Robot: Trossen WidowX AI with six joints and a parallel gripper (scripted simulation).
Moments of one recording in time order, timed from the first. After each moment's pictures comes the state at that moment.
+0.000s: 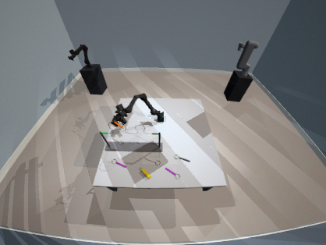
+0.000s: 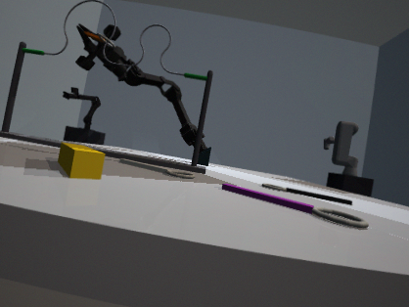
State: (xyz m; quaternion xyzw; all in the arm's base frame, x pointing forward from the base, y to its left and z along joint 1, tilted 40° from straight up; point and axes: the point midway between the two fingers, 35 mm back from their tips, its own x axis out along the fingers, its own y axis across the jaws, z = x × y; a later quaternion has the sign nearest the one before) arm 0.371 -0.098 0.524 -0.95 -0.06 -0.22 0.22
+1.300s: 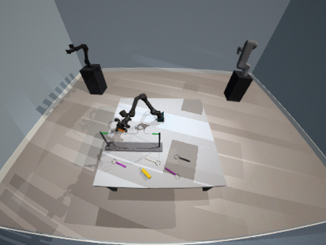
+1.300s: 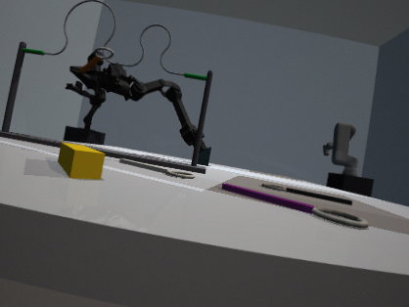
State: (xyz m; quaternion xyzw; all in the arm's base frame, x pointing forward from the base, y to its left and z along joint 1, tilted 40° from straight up) arm 0.374 -0.178 0.426 -0.80 0.05 -0.22 0.56
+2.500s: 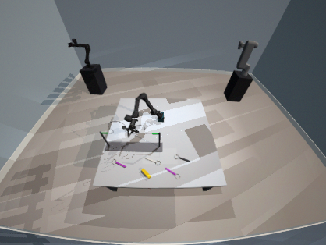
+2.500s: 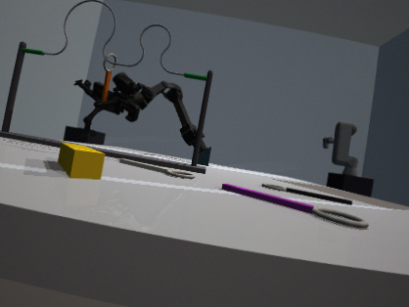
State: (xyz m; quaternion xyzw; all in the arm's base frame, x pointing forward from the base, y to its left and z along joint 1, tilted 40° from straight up) arm 0.375 -0.165 0.293 -0.50 0.17 -0.14 0.84
